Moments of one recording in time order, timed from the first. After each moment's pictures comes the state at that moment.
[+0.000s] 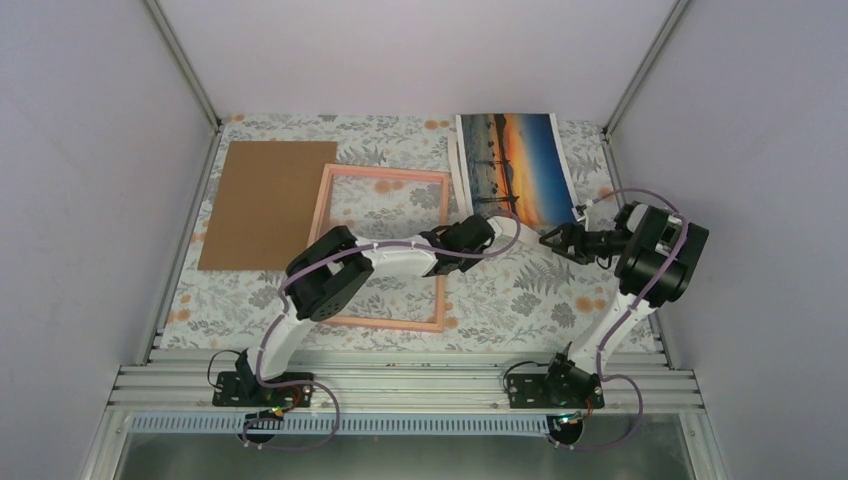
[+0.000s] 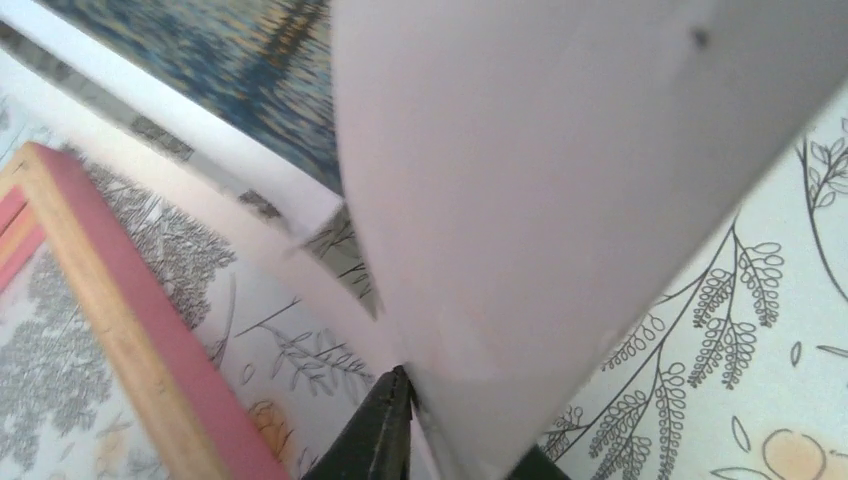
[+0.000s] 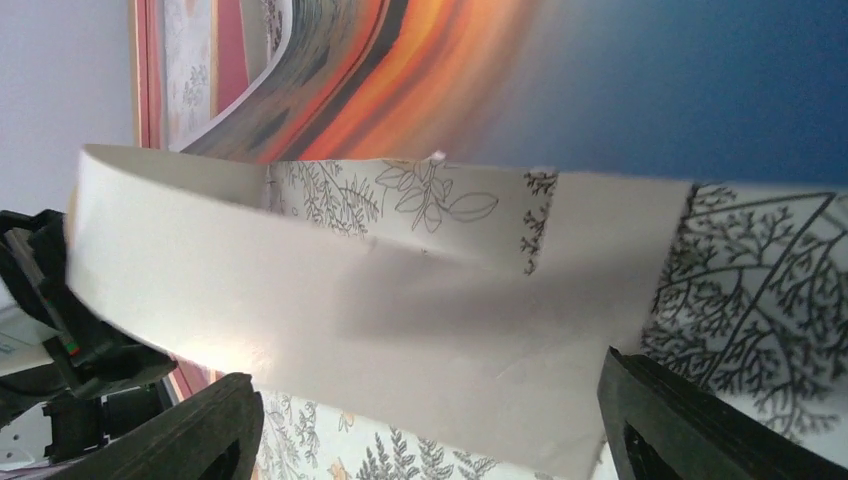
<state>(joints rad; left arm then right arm) -1.01 2.23 1.54 -0.14 -0.34 0.08 -0.49 2.00 1.19 -0.96 -0.90 -0.57</state>
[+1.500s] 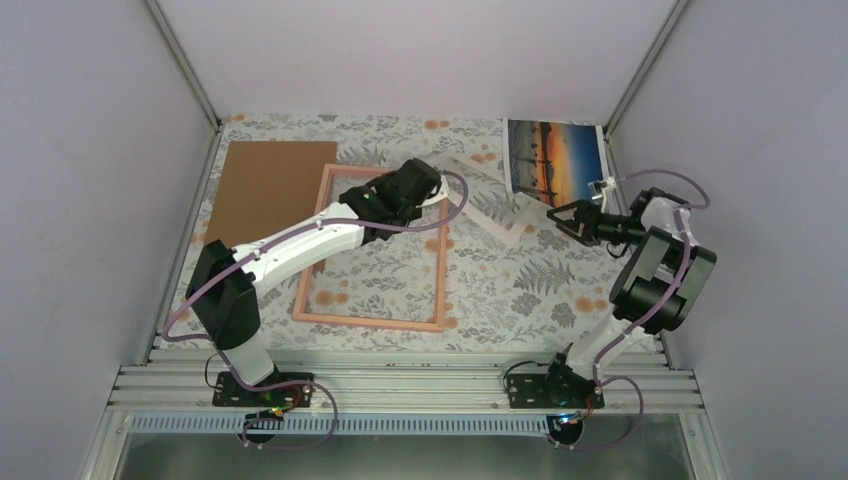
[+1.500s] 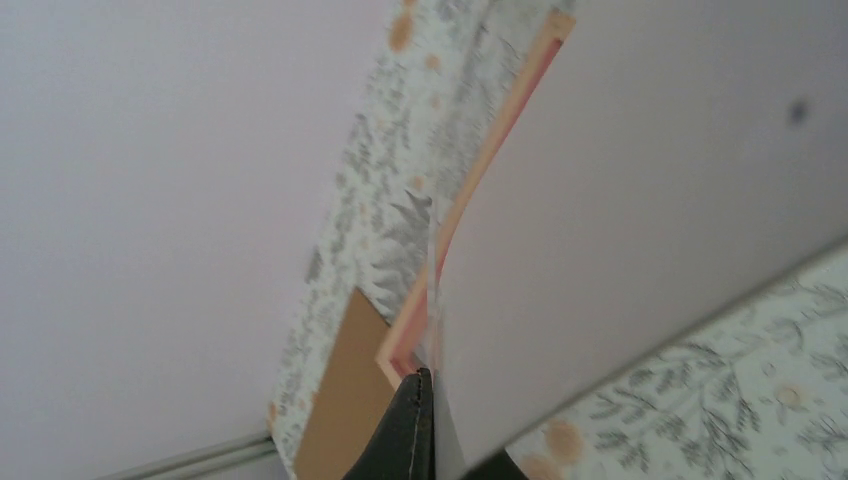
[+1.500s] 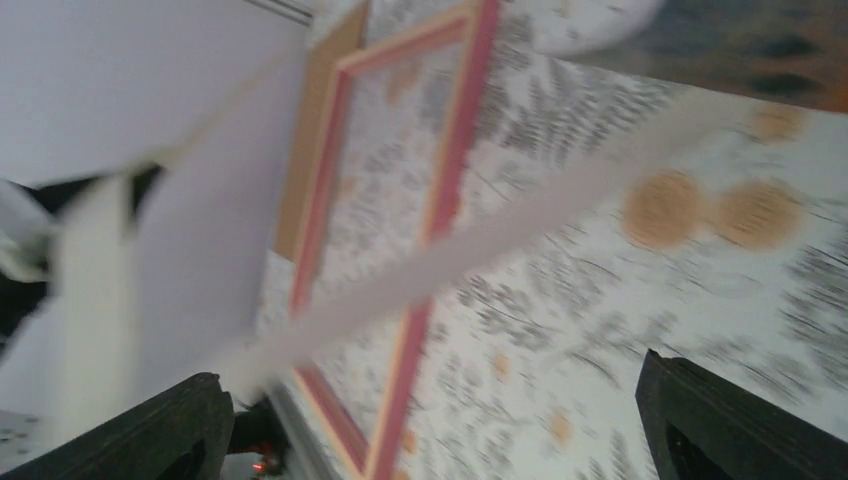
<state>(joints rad) -0.85 1.69 1.50 -0.57 -0.62 0.60 -0.53 1.76 1.24 -1.19 -1.10 -0.62</state>
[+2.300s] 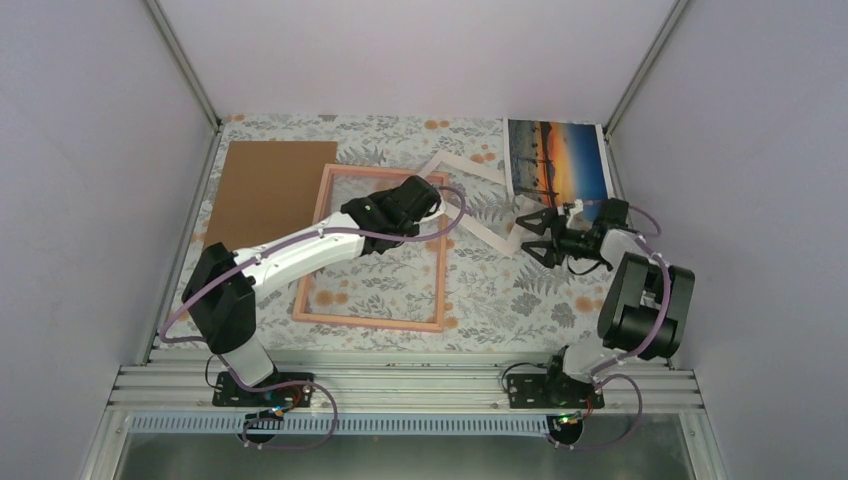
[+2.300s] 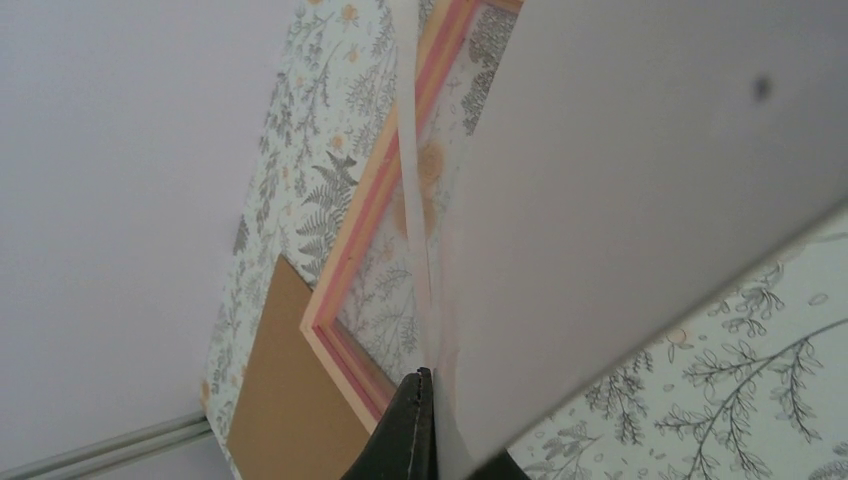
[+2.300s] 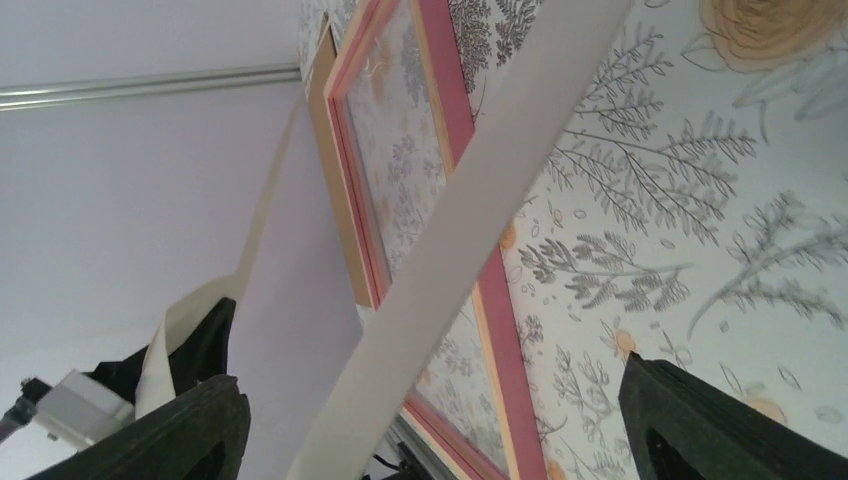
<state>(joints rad) -0.88 1.68 1.39 -0.62 -0.59 0.48 -0.32 1.53 0.81 -0.52 -1.14 0.36</state>
